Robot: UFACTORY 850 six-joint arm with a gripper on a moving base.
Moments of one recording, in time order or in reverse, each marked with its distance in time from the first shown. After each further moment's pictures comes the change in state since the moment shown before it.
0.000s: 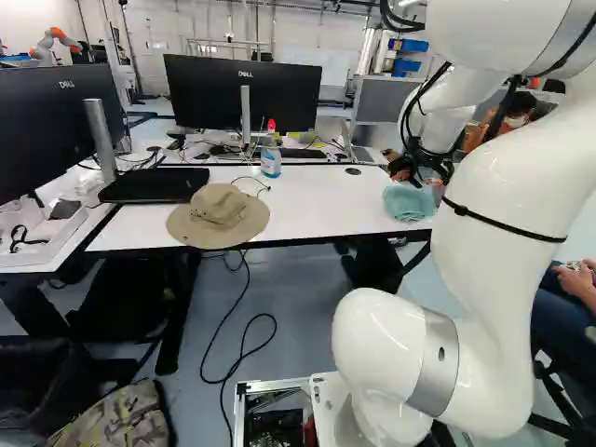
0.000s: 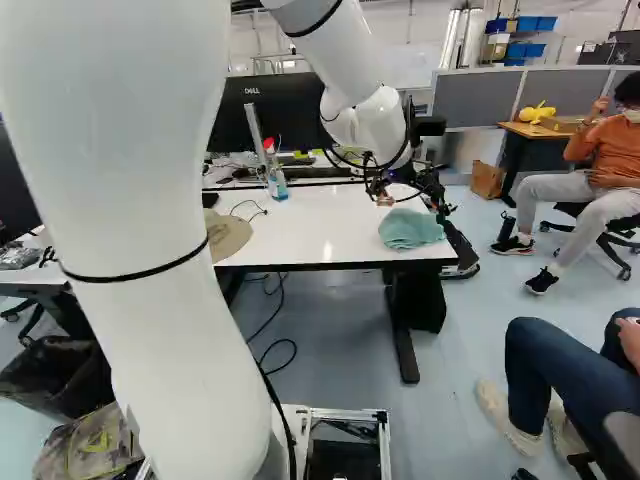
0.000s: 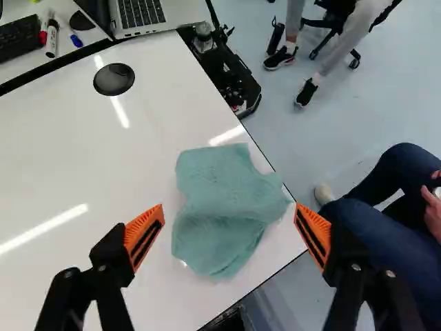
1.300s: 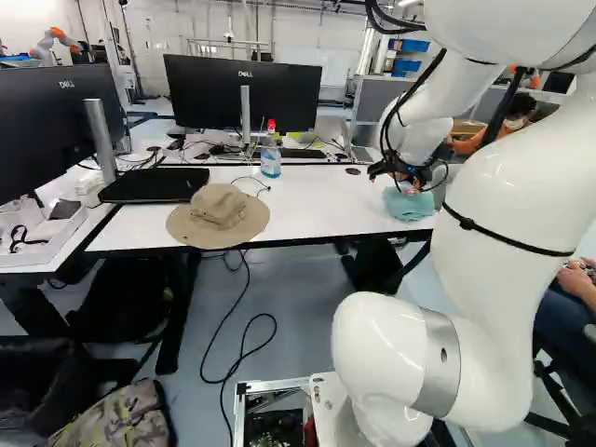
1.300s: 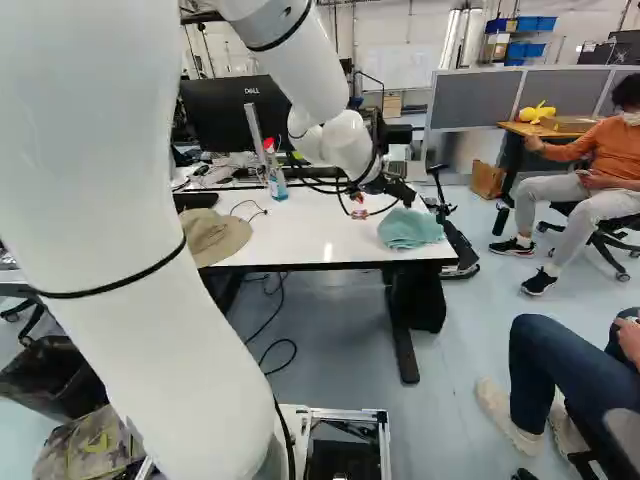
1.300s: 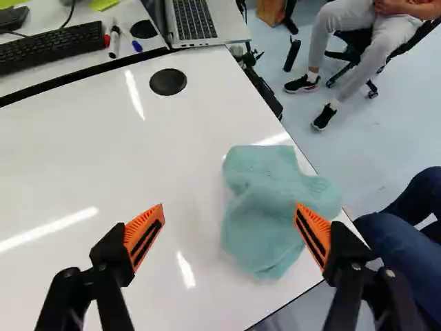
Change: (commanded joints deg) arm 7.0 5.8 11.9 1.1 13.4 0.0
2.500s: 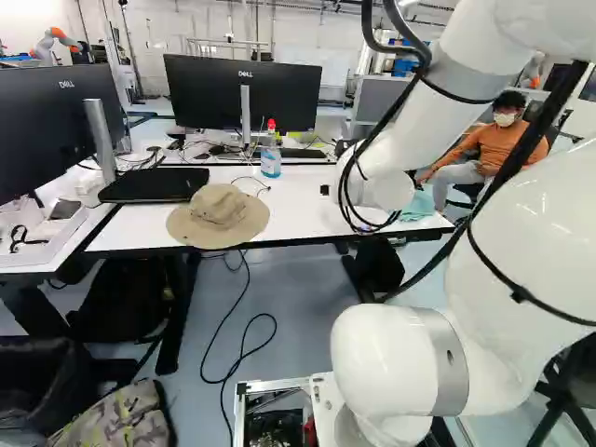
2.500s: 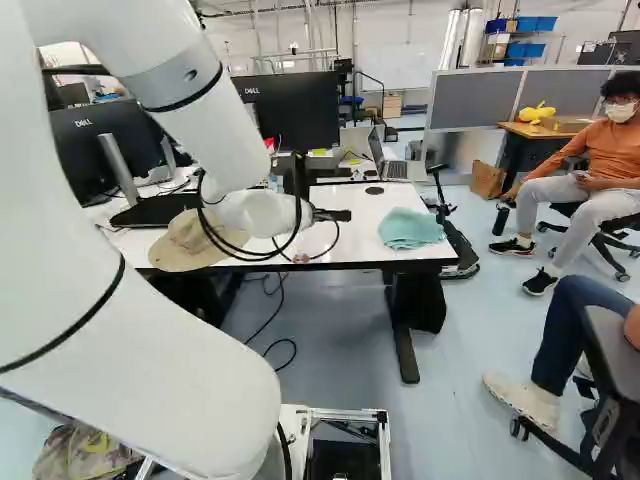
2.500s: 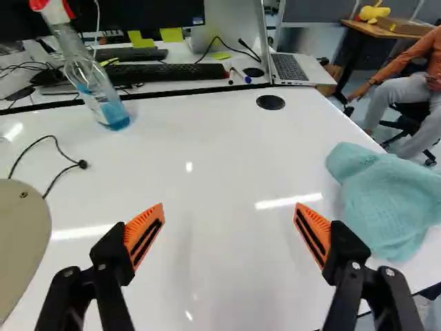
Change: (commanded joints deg) arm 16.6 13.8 28.3 2.6 32.0 0.0
